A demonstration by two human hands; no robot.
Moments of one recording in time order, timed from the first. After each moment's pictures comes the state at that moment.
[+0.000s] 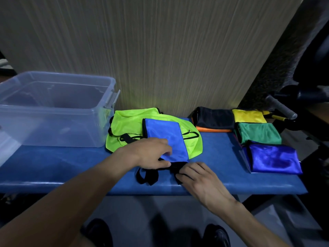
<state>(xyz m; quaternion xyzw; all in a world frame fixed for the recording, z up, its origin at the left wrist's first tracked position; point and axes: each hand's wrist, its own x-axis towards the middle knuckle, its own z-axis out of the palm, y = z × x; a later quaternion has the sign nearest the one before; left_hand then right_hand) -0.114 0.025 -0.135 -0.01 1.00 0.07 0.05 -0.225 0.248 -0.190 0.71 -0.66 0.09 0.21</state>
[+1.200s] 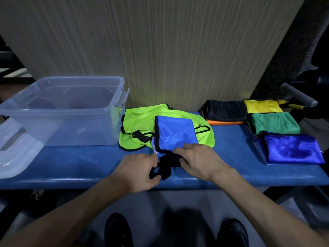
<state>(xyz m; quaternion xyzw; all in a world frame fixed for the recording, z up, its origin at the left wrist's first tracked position) -0.023 0.050 -0.153 -0.19 0.98 0.04 0.00 -0.207 0.189 -0.146 0.63 -0.77 0.02 0.02</state>
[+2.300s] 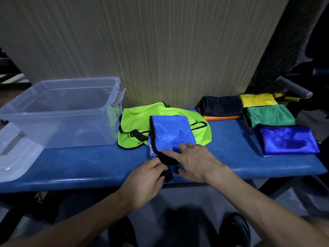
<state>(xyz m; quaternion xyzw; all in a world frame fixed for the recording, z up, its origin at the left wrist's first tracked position) -0.018 0.075 -0.199 -0.12 0.98 0.12 -0.14 -0.192 0.193 -0.146 0.64 -0.77 -0.07 0.01</state>
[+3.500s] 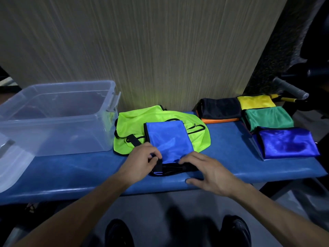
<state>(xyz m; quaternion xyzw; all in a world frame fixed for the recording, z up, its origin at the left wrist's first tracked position) -0.062 0.020 -0.183 -0.17 0.93 0.26 -0.17 -0.230 0.237 -0.183 0.65 -0.72 0.24 -0.11</state>
